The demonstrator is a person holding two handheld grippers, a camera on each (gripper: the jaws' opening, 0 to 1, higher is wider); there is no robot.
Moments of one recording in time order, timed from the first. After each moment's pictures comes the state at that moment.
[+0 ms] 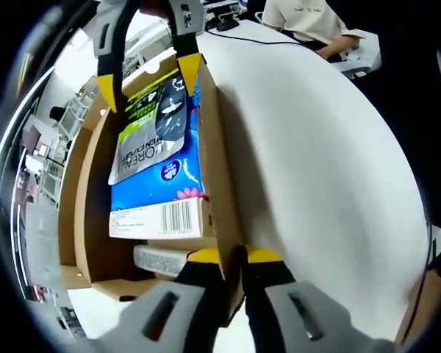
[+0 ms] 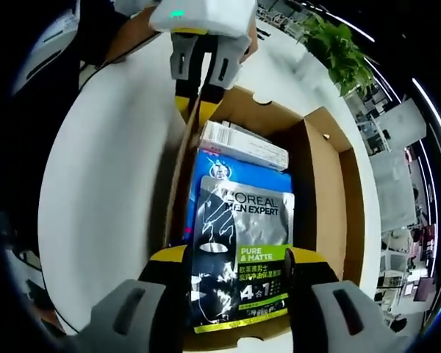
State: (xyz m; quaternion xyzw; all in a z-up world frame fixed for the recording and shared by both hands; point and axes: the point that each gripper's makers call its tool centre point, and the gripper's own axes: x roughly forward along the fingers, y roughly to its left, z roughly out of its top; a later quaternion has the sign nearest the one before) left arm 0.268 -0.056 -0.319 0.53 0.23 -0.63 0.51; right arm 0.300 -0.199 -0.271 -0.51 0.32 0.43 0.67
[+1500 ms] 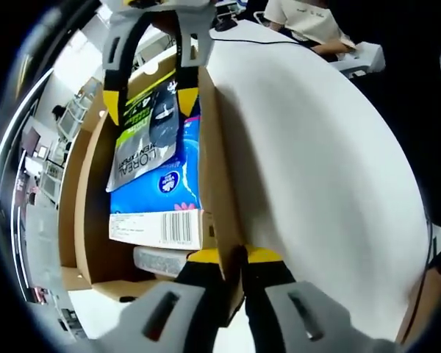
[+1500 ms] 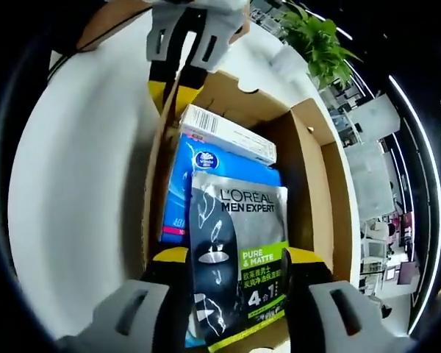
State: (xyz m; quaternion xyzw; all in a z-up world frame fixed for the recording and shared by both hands) left arm 0.270 -0.056 -0.320 0.53 0.23 -0.63 0.51; right arm 0.312 -0.194 -0.281 -0.54 0.27 0.34 0.72
